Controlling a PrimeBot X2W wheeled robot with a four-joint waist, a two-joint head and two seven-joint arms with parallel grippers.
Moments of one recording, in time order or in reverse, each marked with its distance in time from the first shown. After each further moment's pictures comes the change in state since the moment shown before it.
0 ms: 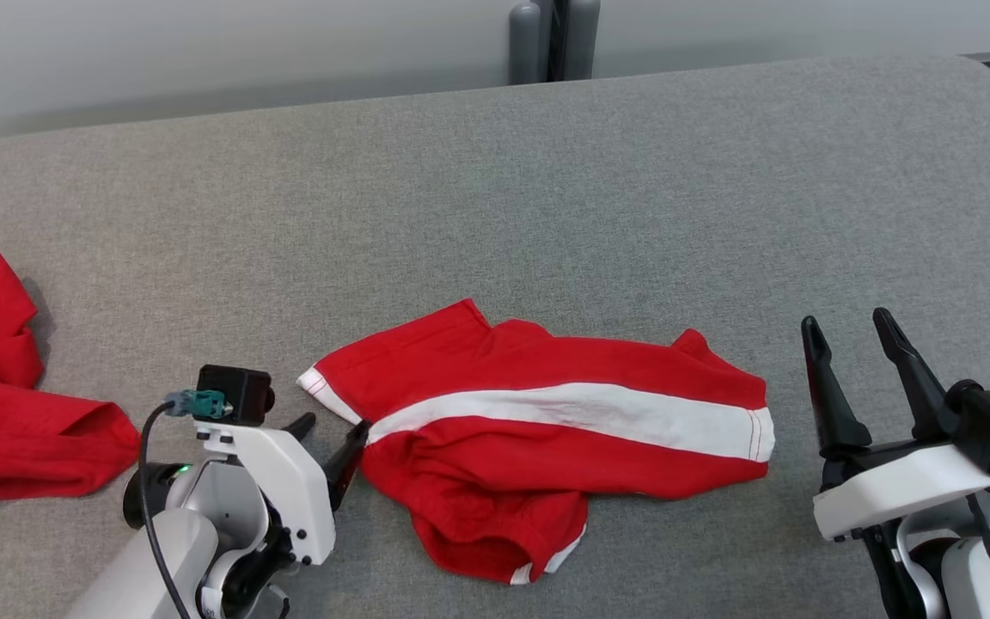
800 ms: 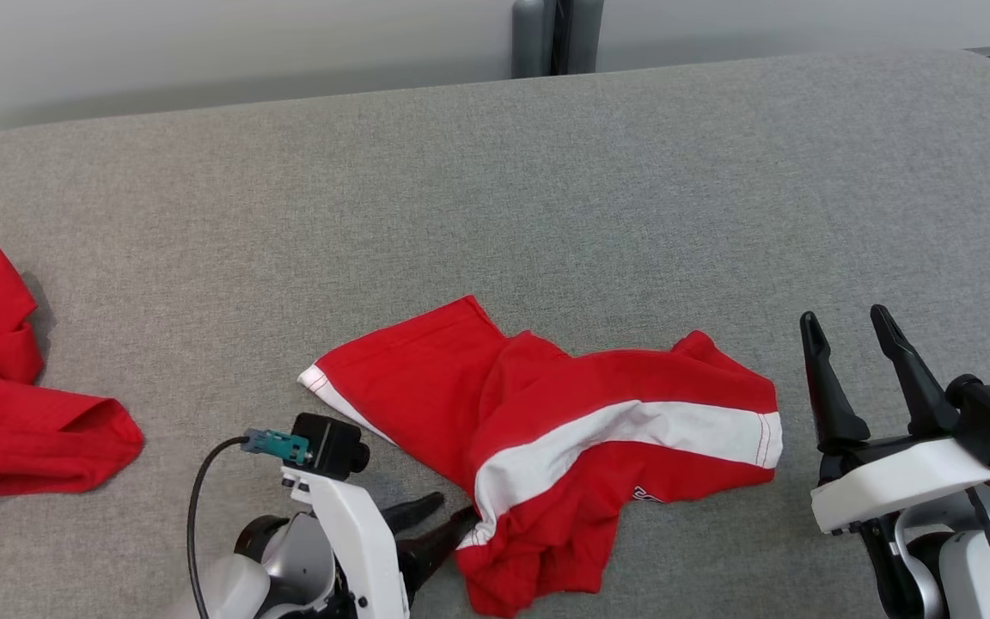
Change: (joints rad) left arm 0.093 -0.040 -0.055 -0.138 -0.214 -0.143 0.163; right arm -0.019 0.000 0.003 0.032 0.031 0.000 -0.015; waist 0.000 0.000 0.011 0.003
